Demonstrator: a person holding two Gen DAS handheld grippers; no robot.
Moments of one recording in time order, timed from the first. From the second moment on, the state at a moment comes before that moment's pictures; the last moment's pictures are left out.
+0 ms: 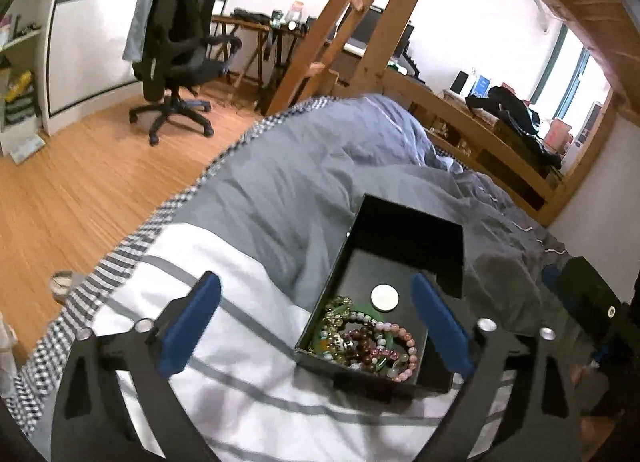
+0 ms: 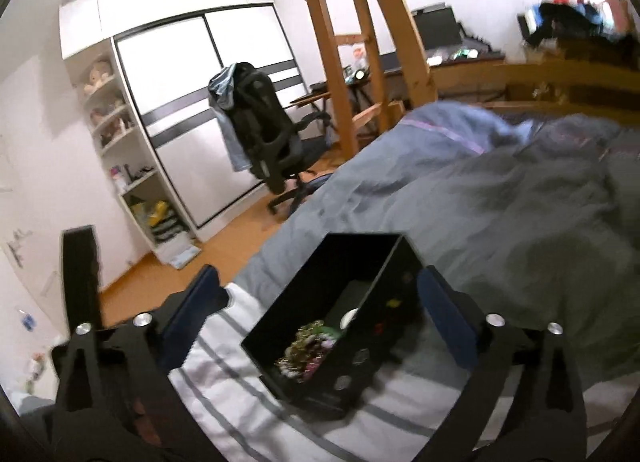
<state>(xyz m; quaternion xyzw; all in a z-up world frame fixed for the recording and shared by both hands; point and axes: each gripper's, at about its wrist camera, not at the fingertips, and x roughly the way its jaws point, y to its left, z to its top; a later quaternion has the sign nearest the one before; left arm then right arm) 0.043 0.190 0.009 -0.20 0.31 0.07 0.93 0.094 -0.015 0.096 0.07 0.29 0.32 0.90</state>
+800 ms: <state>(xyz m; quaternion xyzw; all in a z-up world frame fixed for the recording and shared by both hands) -0.008 0.142 0.020 -0.03 0.32 0.05 0.94 0.034 -0.034 0.070 -0.06 0.32 0.30 0.90</state>
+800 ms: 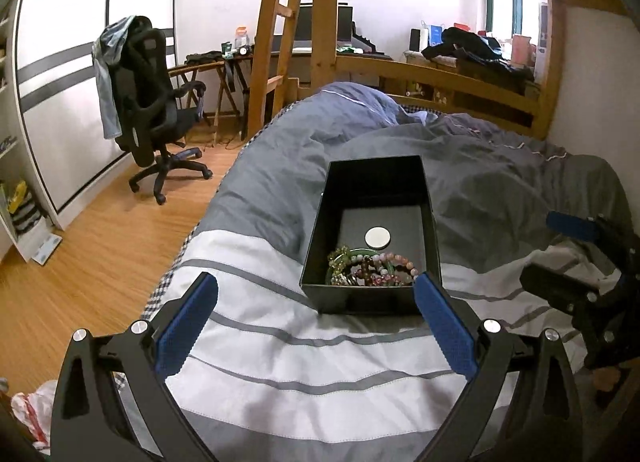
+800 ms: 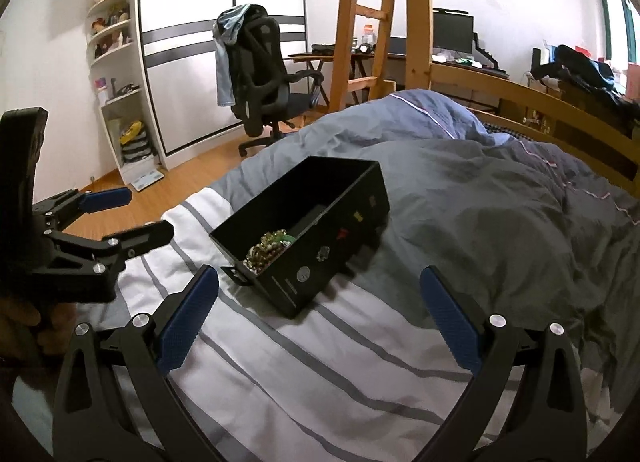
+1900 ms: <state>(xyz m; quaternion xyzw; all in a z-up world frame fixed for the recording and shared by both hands) -0.009 0.109 0.019 0.03 0.32 0.04 0.95 0.017 -0.036 0.062 -0.08 0.30 0.29 0.90</state>
